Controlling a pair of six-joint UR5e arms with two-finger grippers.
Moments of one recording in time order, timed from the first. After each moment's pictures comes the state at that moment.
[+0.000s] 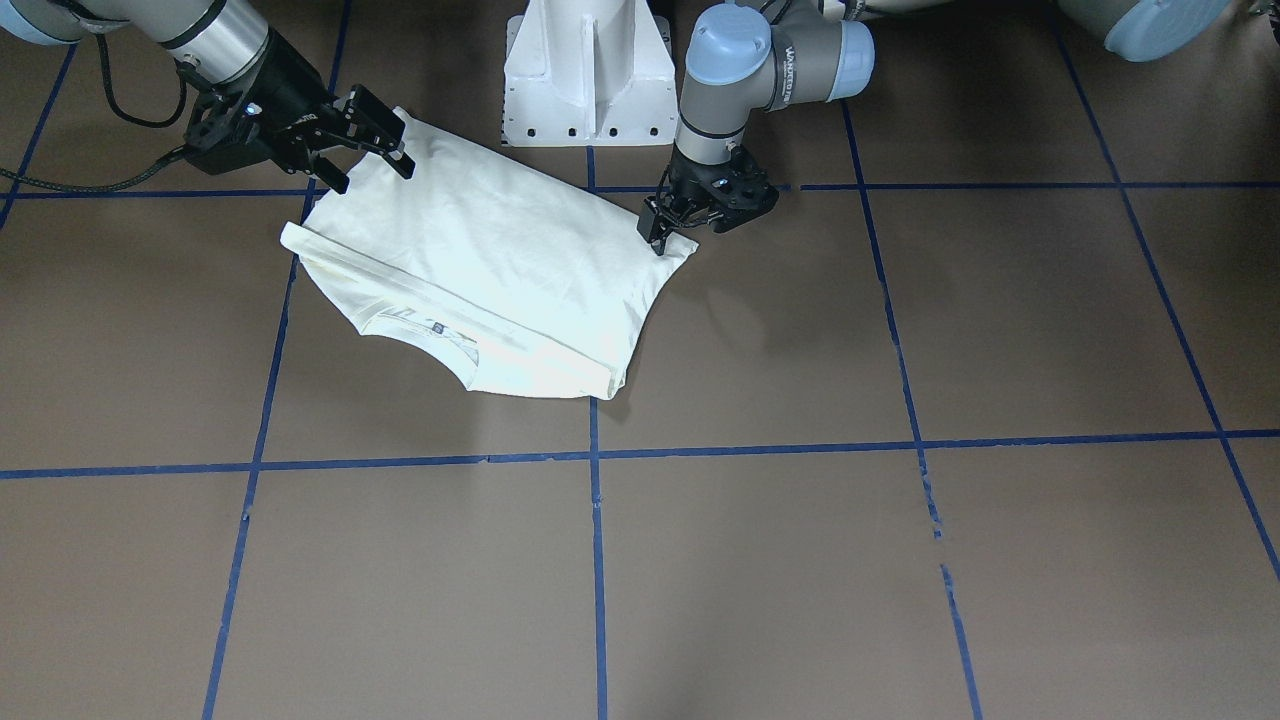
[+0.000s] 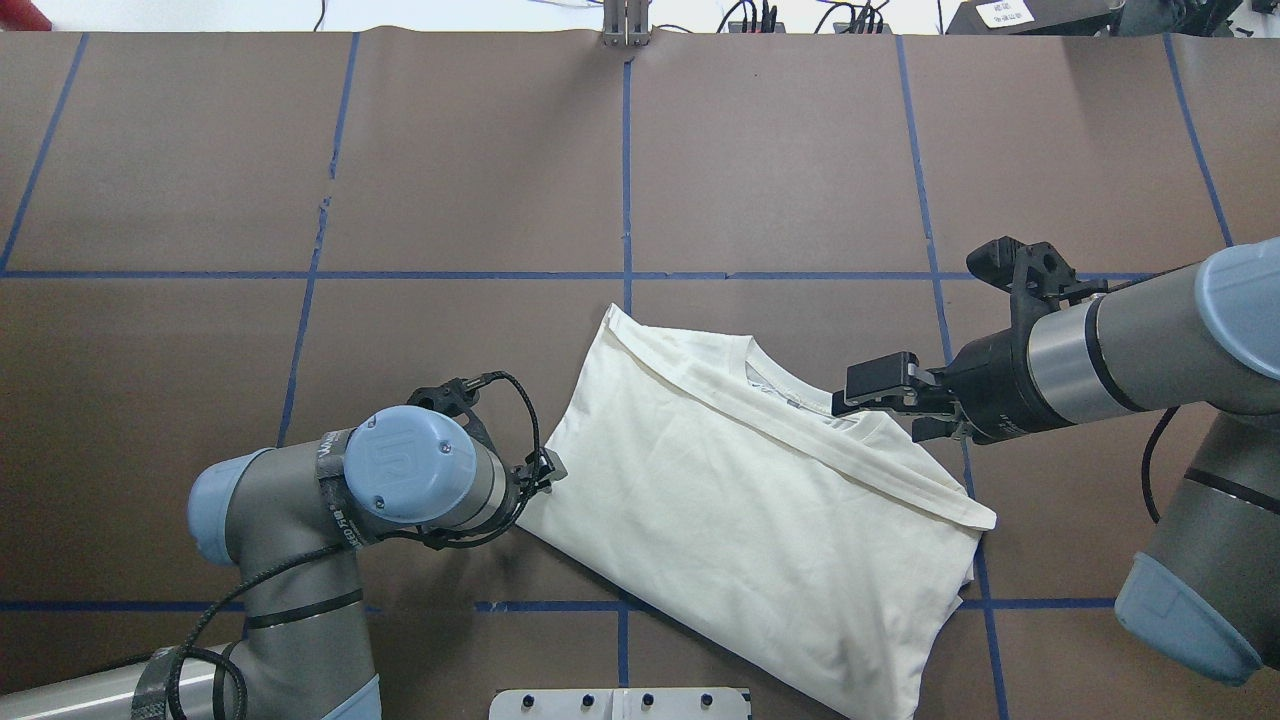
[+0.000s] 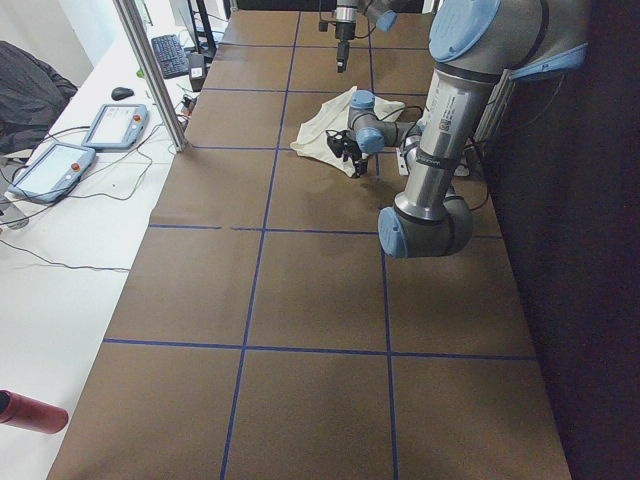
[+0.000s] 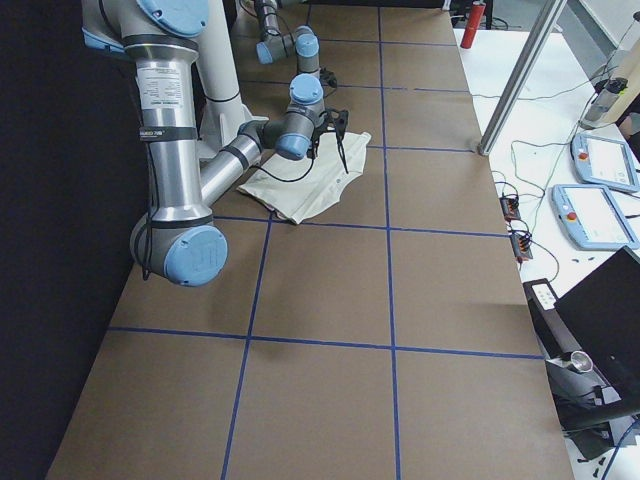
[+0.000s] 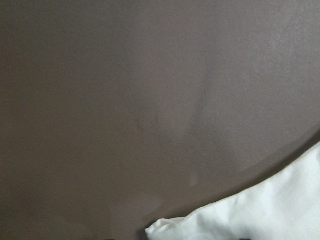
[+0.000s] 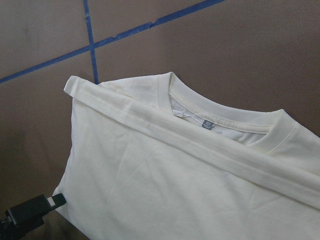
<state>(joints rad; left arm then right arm) -0.32 -2.05 -1.81 -1.70 -1.74 -1.87 0.65 -1.48 2.15 -1.08 2.10 1.47</state>
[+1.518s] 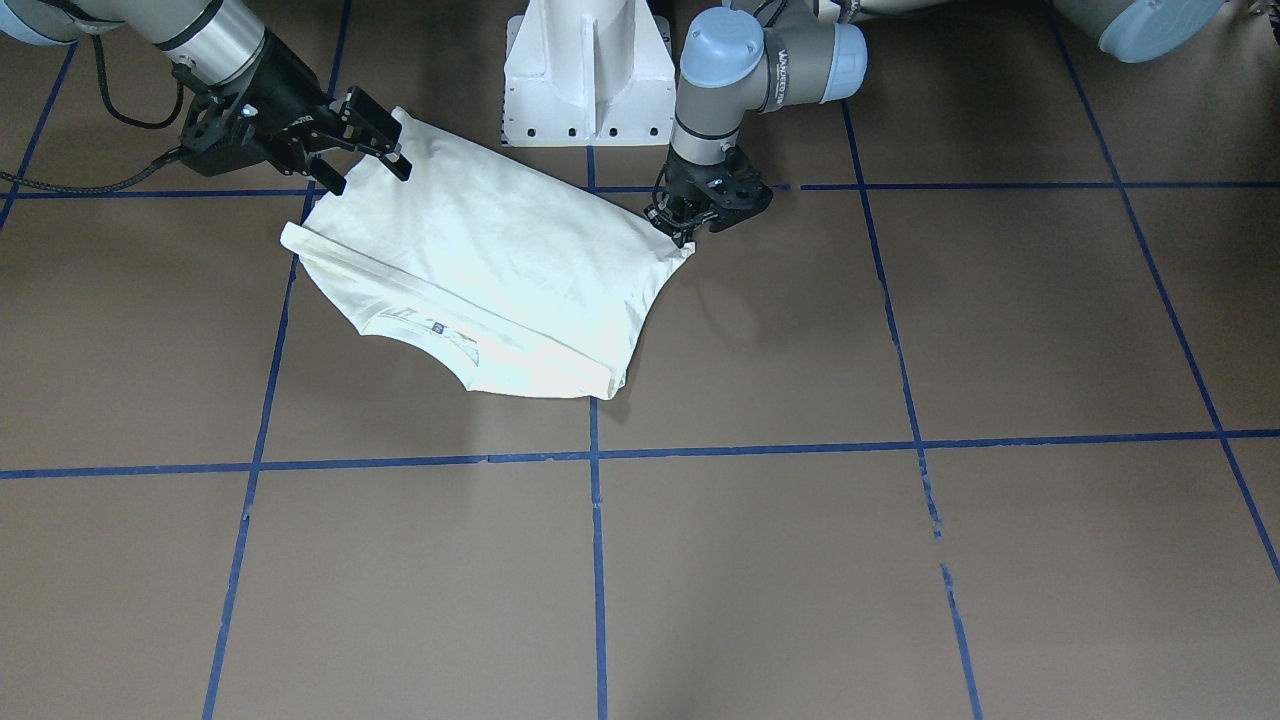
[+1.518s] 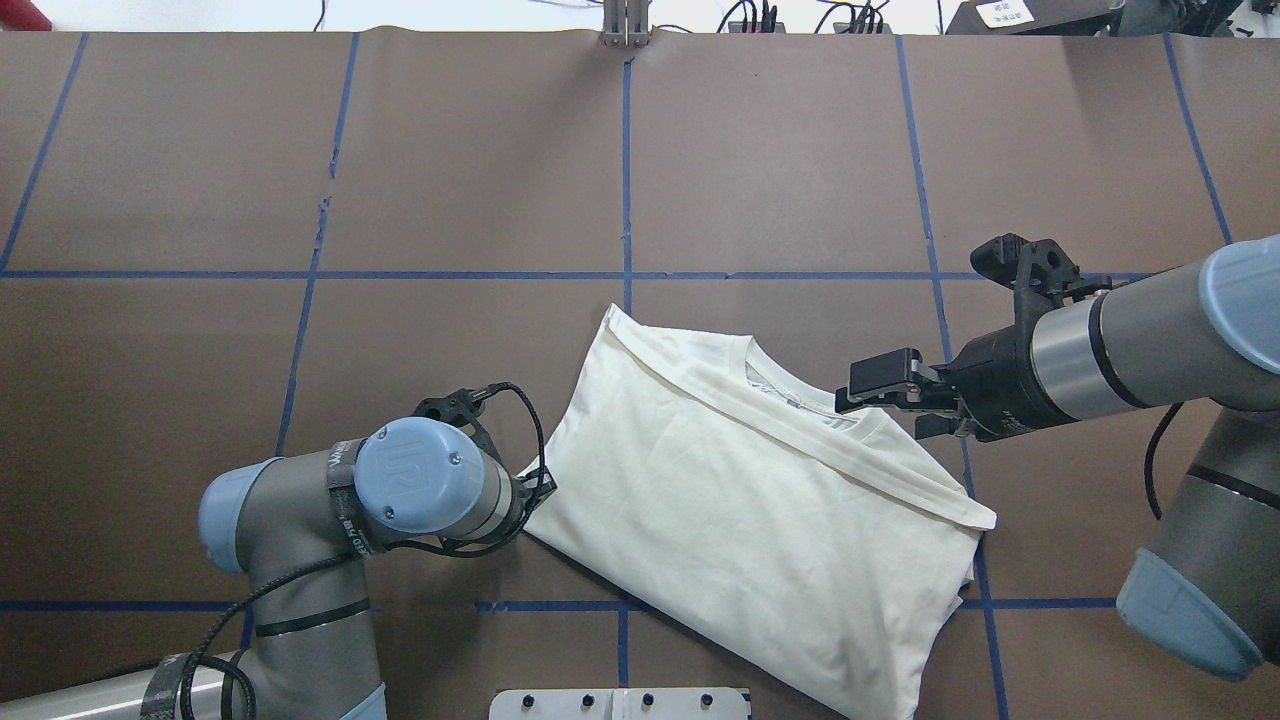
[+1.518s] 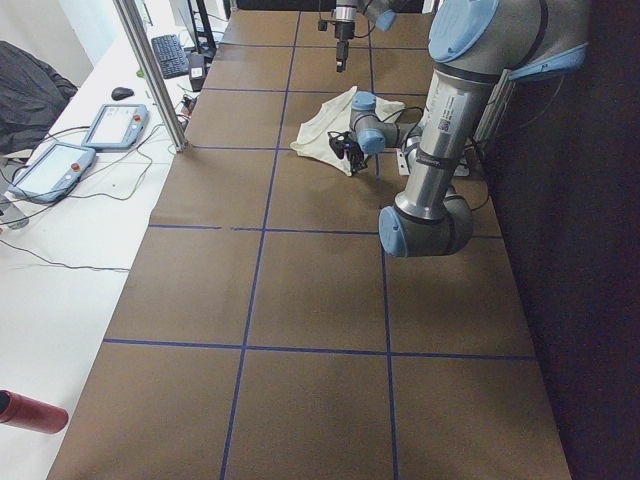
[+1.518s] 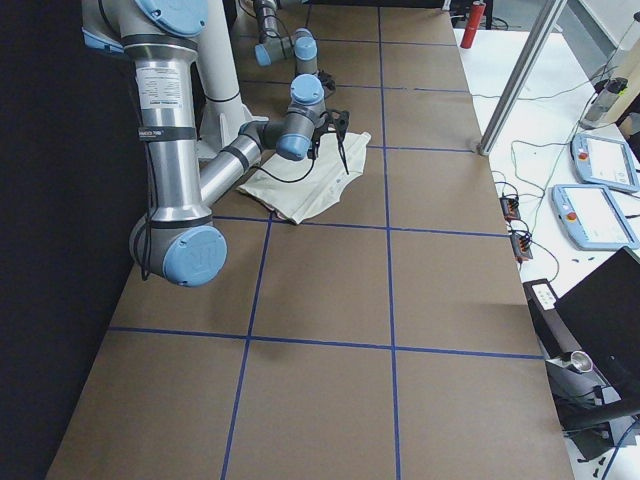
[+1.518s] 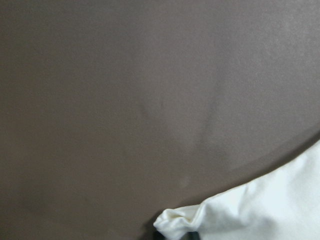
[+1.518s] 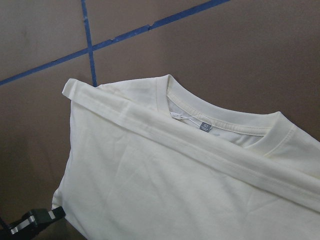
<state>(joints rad) -0.31 -2.06 -1.79 -1.70 -1.74 -1.87 0.66 -1.48 2.15 -1.08 2.11 1.47</state>
